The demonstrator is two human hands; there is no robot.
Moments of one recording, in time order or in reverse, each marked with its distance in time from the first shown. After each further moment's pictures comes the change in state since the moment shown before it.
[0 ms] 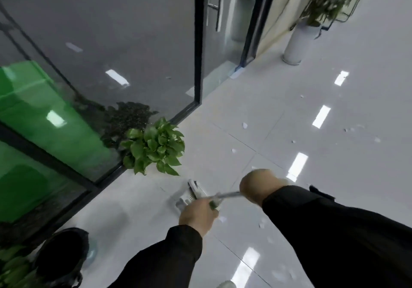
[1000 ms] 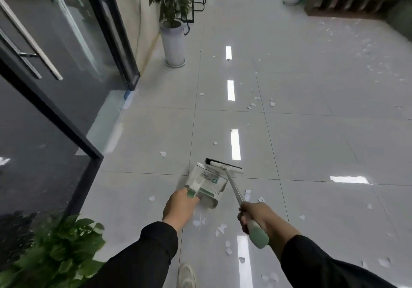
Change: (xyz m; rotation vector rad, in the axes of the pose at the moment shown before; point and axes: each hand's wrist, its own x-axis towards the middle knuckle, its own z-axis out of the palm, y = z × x) left_hand 0.191 0.367 0.002 0.030 -0.133 0.354; right_hand 0.111 0.306 0.122 2.472 0.171 0.613
